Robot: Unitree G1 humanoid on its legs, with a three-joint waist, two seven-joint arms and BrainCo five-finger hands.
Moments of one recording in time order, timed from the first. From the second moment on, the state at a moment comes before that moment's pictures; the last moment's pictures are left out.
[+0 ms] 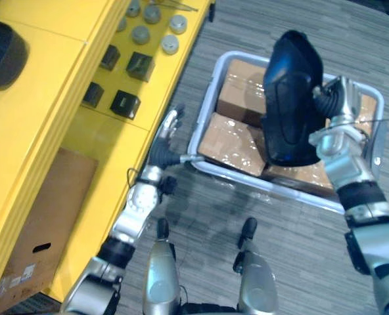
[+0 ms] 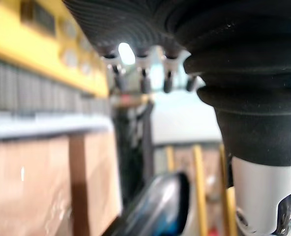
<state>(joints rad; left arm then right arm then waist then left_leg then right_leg) -0.55 0.29 -0.33 0.27 -0.24 -0.24 0.05 -0.92 -0.64 0.25 0.67 -0.37 0.08 -0.44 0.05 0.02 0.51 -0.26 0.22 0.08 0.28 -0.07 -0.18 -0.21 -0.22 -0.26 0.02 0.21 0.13</state>
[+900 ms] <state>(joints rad) -0.88 0.10 -0.45 0.63 -0.59 0.02 0.18 -1.12 -0.46 0.36 0.72 -0.33 0.08 -0.50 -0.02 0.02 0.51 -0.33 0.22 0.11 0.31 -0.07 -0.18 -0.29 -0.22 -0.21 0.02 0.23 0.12</state>
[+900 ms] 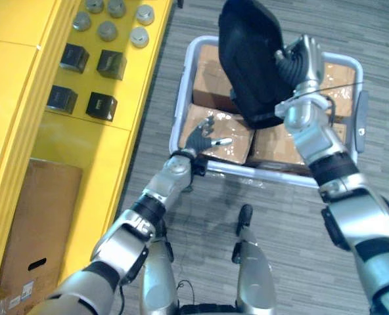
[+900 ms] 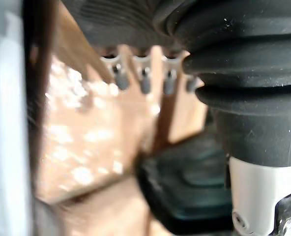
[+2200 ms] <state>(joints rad) -0.93 0.03 -0.39 0.75 -1.02 -0.20 0.14 -1.13 -0.31 0.36 0.73 0.02 0.05 -0.62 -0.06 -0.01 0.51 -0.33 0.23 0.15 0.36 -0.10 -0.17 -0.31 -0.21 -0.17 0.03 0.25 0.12</state>
